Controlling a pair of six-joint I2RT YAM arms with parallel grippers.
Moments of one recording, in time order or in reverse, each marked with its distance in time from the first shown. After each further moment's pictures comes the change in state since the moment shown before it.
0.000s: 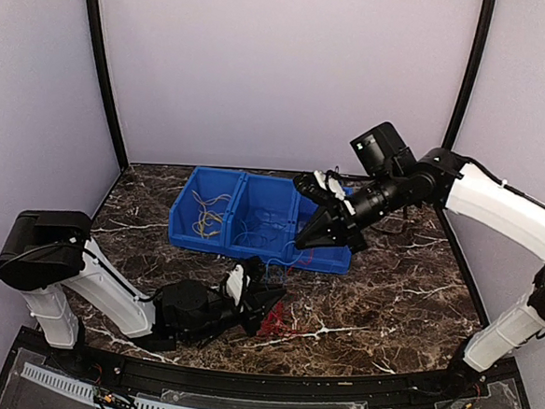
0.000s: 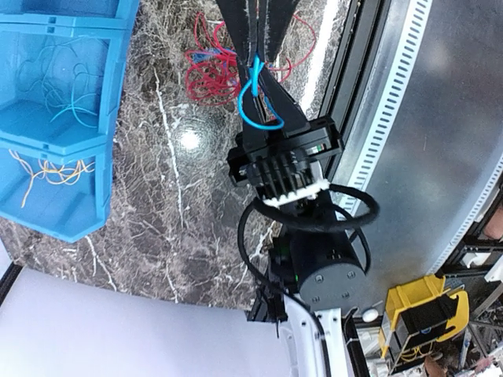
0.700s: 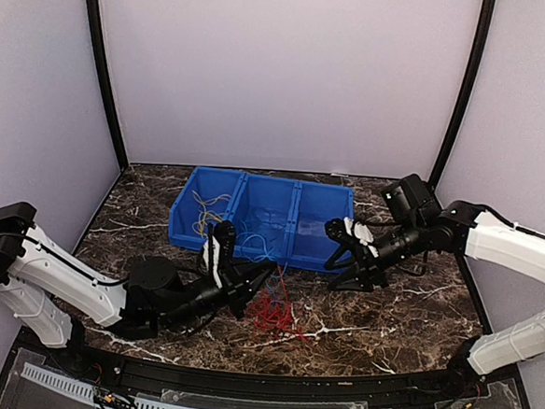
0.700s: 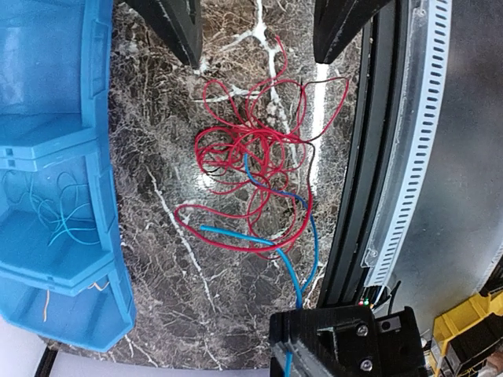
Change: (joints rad) left arm 0.000 -0.248 -0.018 -0.084 0.018 -0.115; right arm -0.119 -0.226 -0.456 0.193 0.065 0.036
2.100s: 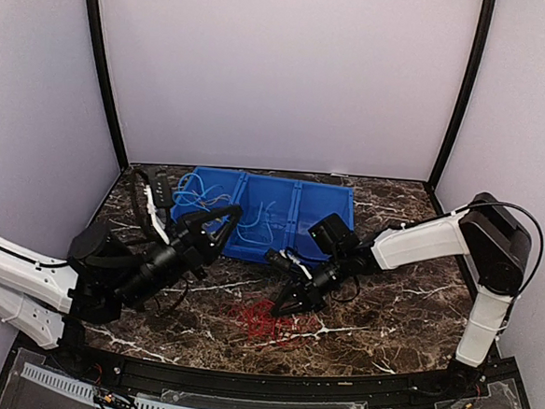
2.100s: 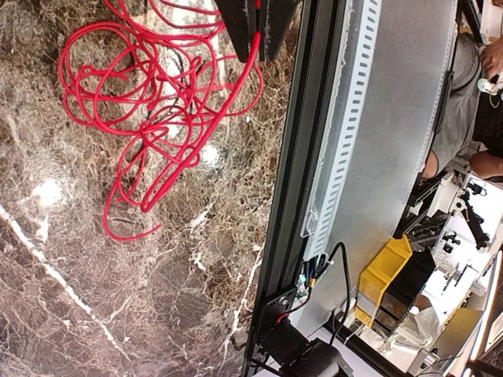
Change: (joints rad) left arm -0.020 -0.328 0.051 -0.136 -0.073 -0.181; right arm 0.125 0.566 0.016 0.488 -0.337 0.428
